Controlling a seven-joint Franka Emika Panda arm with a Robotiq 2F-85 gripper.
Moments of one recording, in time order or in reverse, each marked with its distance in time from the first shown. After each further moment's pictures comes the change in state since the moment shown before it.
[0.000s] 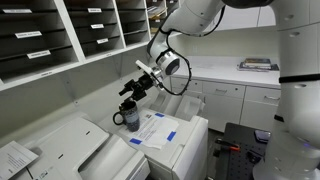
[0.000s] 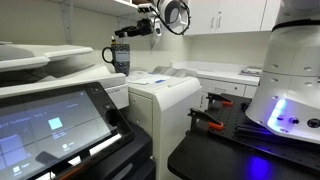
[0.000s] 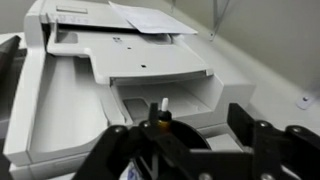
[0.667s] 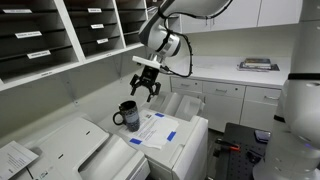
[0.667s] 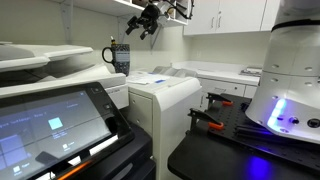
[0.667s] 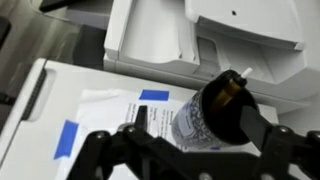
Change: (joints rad) arm 0.033 -0.185 0.000 -0.022 -0.691 0.105 0.106
